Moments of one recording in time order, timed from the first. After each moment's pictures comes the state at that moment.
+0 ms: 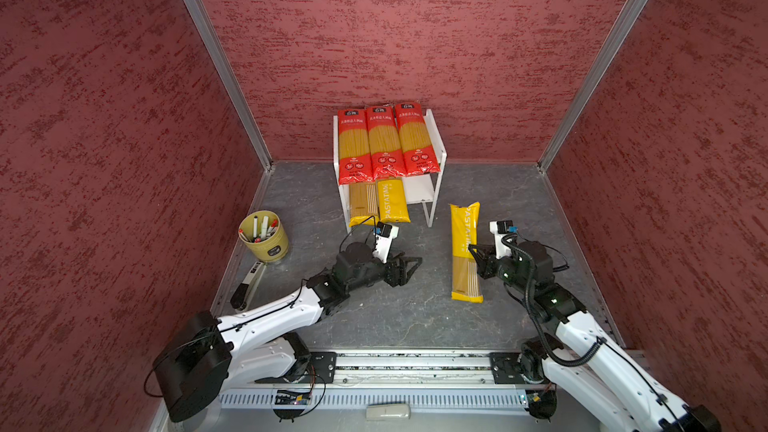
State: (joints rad) left arm -0.81 1.11 0.50 0.32 0.21 -0.52; right arm 0.38 0.72 0.43 -0.09 -0.26 0.36
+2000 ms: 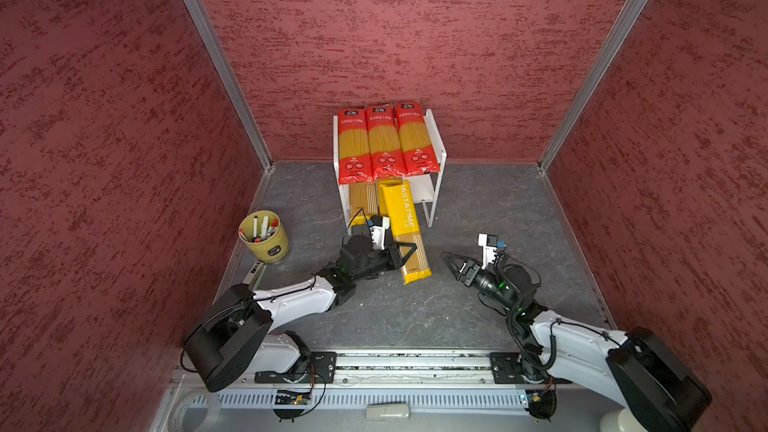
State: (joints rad) left arm -0.73 1.33 0.52 0.59 0.28 -0.97; right arm 0.57 1.07 0.08 0.95 -0.30 1.04
